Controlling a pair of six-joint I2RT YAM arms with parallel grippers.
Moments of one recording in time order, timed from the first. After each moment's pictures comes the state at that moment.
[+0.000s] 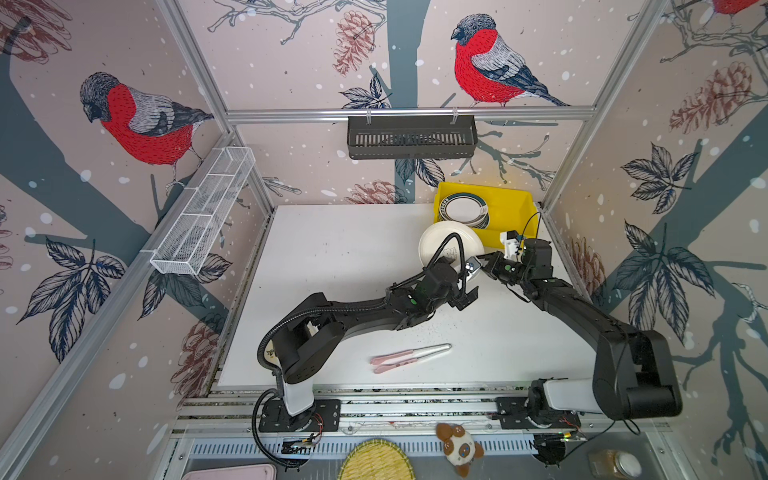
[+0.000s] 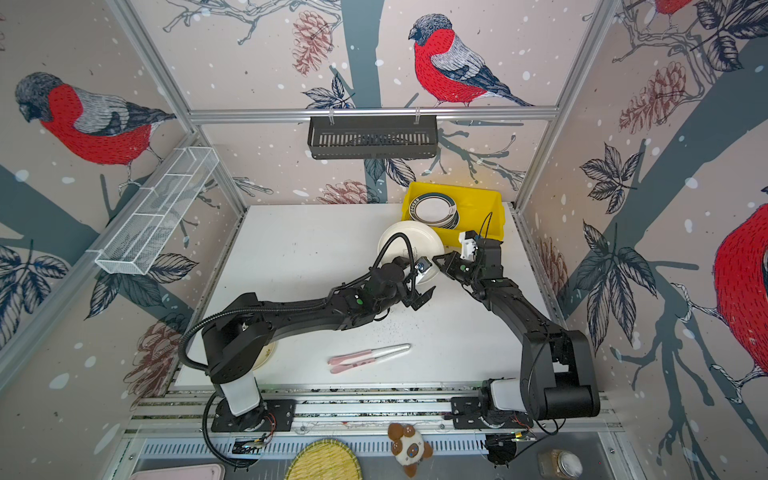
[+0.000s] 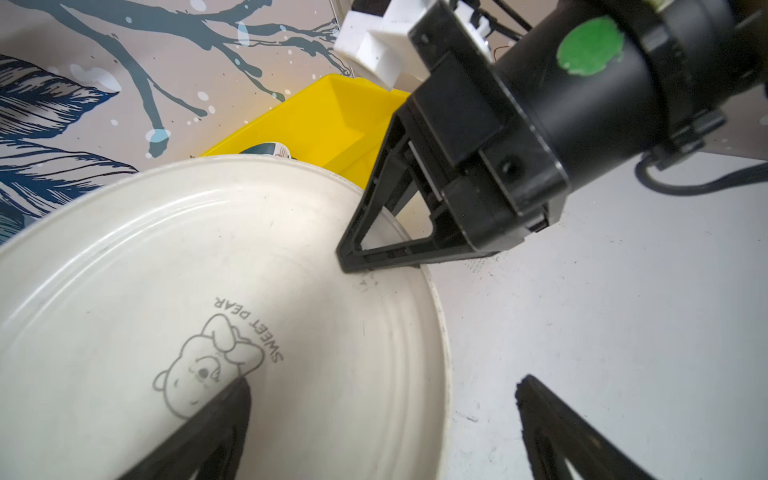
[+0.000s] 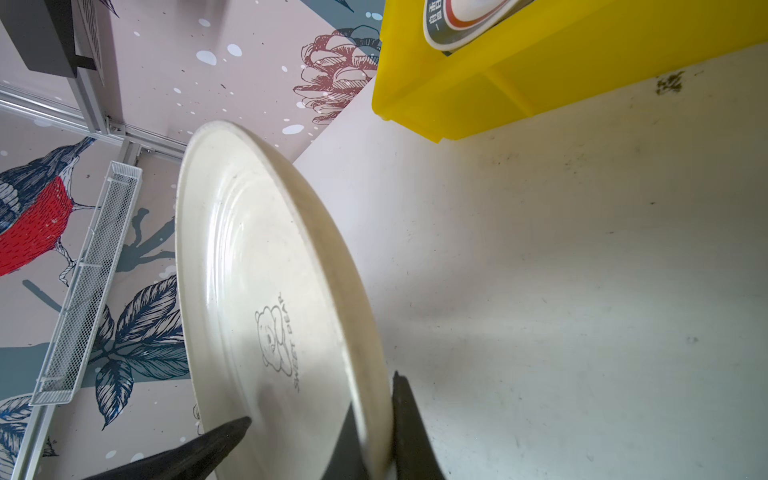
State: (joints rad) left arm -1.02 1.81 1.17 0.27 -0.19 0.20; right arm 0.08 1.36 0.74 0.09 -0.65 0.69
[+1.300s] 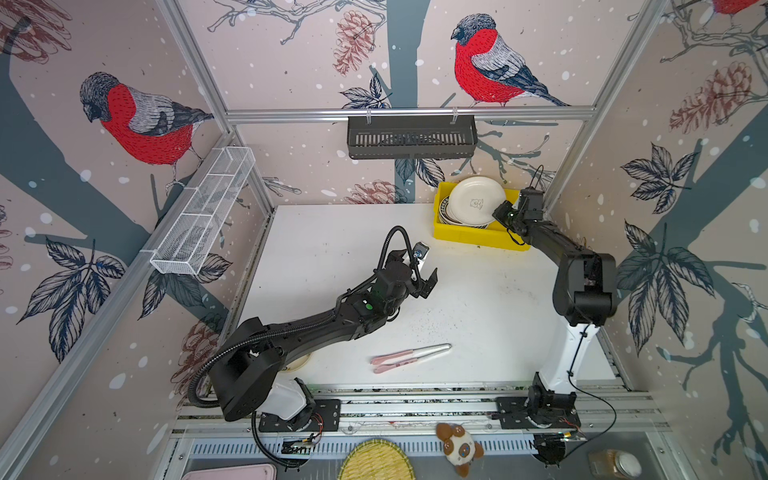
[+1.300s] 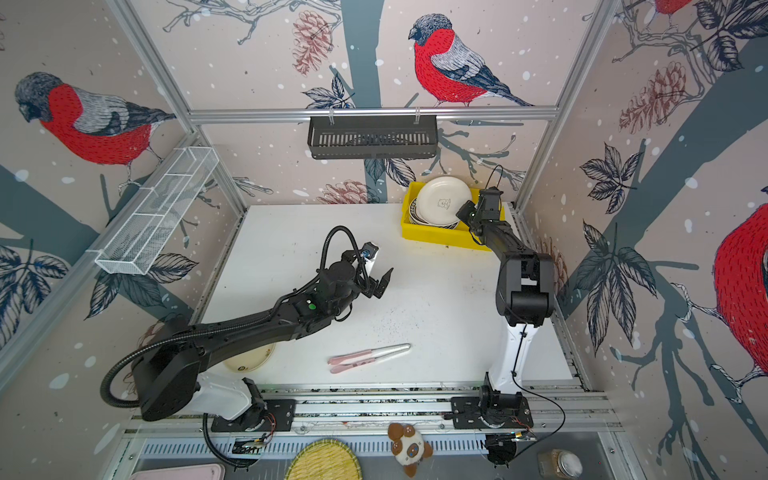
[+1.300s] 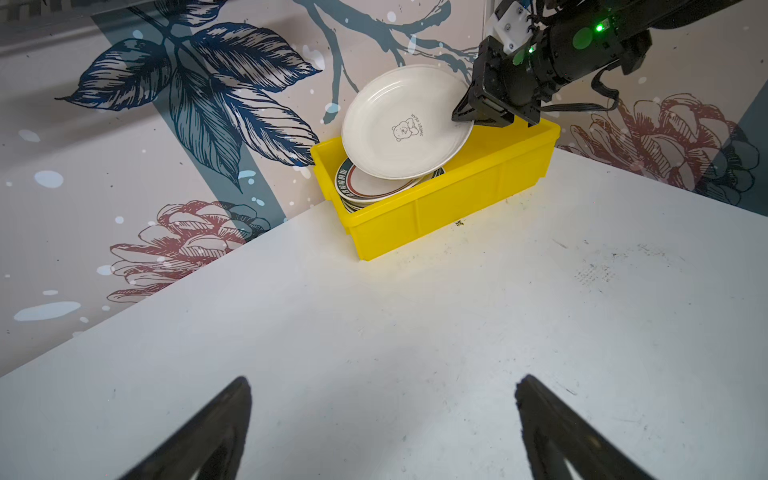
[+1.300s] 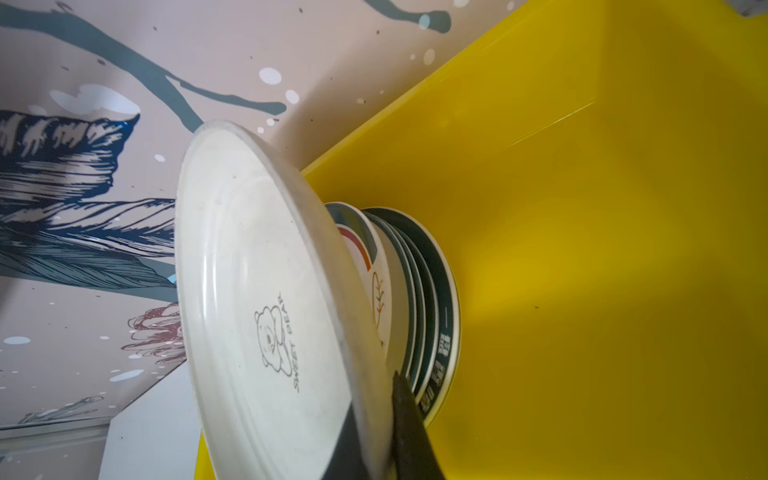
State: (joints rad) left arm -0.89 1.44 0.87 0.29 -0.33 0.08; right arm 0.00 2.06 1.57 -0.06 -0.20 0.65
